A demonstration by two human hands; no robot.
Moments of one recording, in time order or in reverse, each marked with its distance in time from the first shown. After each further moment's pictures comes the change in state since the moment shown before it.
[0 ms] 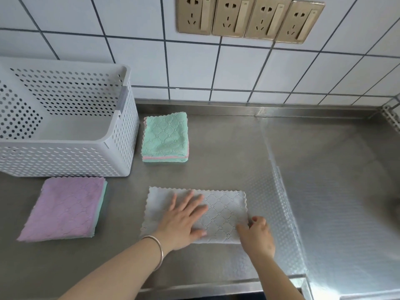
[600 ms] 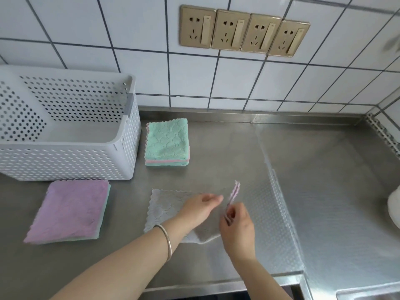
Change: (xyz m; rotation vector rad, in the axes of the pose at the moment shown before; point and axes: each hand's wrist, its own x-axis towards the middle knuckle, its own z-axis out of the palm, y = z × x) left_hand 0.011 0.037 -0.079 -1.174 0.002 -0.380; right_hand -0.052 -0.043 0.003 0.256 0.284 -0.533
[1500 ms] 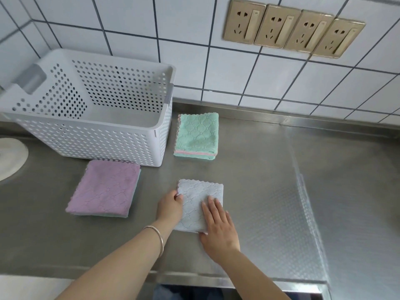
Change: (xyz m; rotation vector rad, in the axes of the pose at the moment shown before) left_hand -0.012 -0.105 -0.062 0.034 0.543 -0.237; right_hand -0.033 0.000 0.086 -0.615 -0.334 -0.579
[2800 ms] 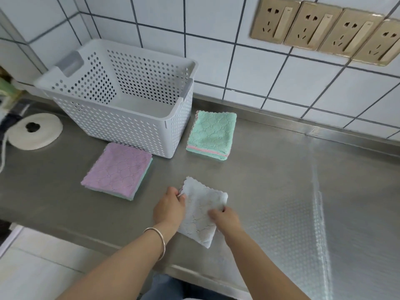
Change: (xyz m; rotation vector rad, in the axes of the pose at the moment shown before) left_hand -0.023 -0.002 0.015 0.214 0.224 -0.098; right_hand 0.045 0.025 -0.036 1.013 -0.508 0.739
